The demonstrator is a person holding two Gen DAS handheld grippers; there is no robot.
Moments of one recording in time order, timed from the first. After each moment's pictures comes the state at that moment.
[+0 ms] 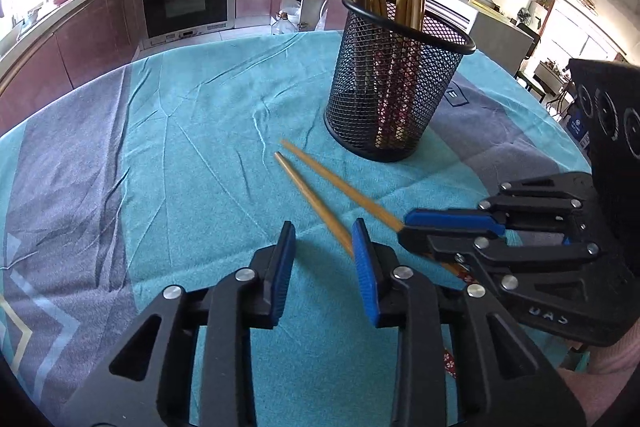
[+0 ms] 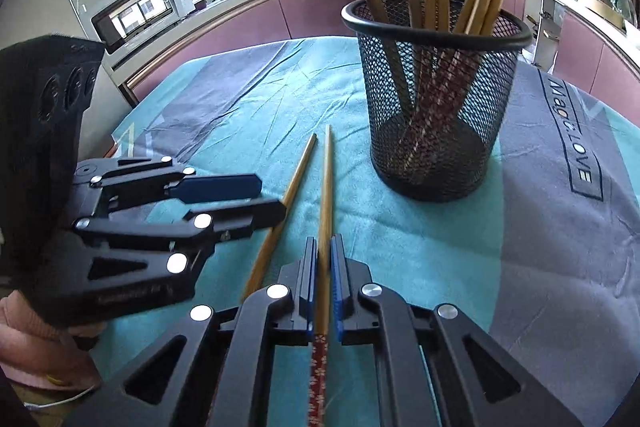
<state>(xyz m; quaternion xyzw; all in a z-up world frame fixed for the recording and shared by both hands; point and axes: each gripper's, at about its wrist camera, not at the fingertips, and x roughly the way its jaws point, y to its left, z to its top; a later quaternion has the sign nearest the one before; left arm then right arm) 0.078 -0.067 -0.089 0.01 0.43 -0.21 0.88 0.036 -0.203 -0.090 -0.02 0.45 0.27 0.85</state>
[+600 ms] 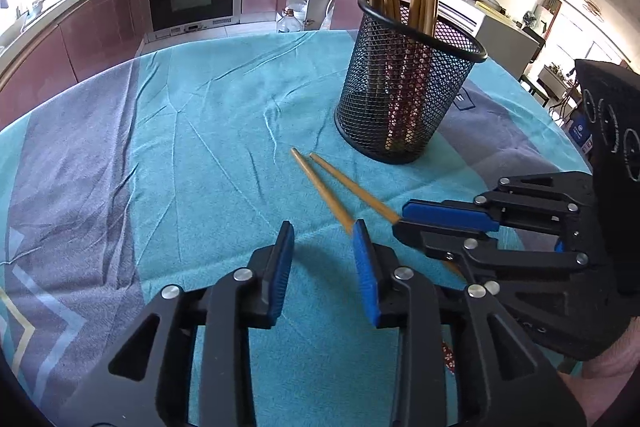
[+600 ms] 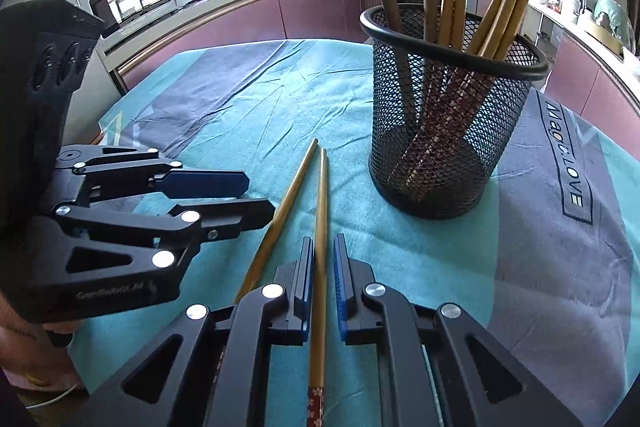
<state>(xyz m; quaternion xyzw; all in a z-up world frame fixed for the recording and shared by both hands) 0.078 -0.062 -0.092 0.00 0.44 -0.20 0.88 0.042 -0.187 -0.091 -0.07 0.43 0.25 0.86</state>
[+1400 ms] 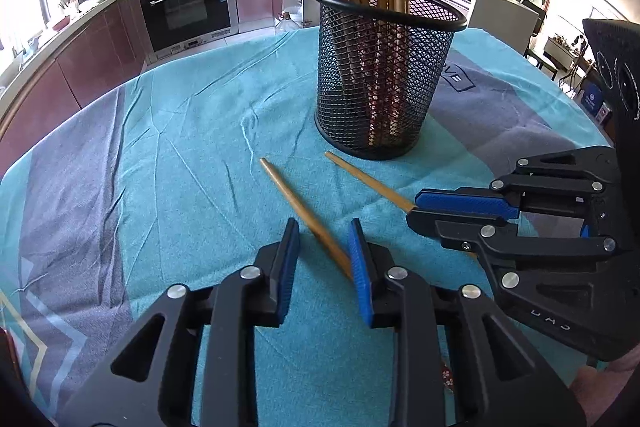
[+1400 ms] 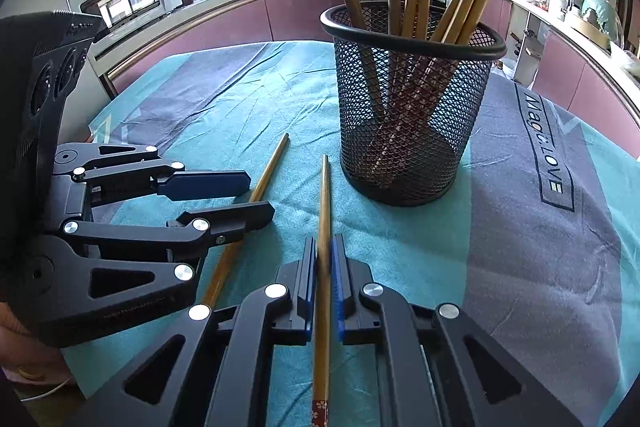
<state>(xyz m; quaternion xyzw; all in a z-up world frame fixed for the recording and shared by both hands) 0.075 -0.091 -0.099 0.07 0.43 -0.19 0.88 0.040 -0.201 -0.091 -0.06 0.43 0.23 0.87</state>
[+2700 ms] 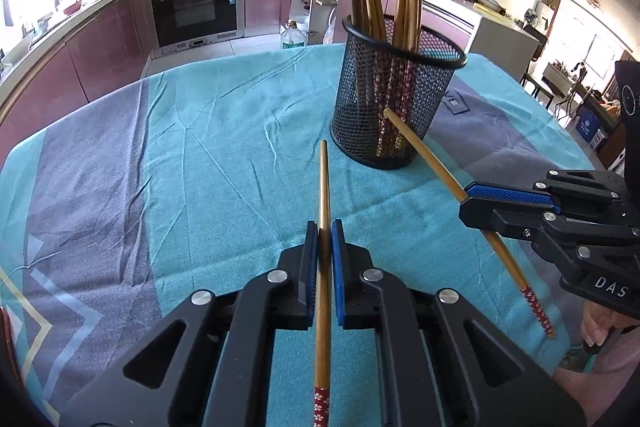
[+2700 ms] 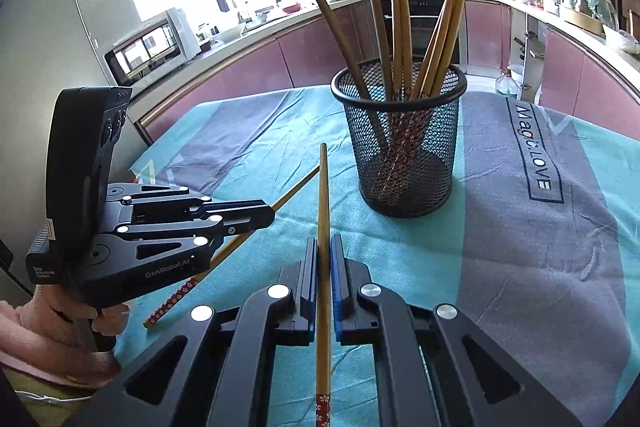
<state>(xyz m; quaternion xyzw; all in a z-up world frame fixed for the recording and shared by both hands) 0.059 -0.059 -0.078 0.02 0.42 -0.19 0.89 0.009 -0.231 -0.056 0.02 0.38 0.27 0.88</state>
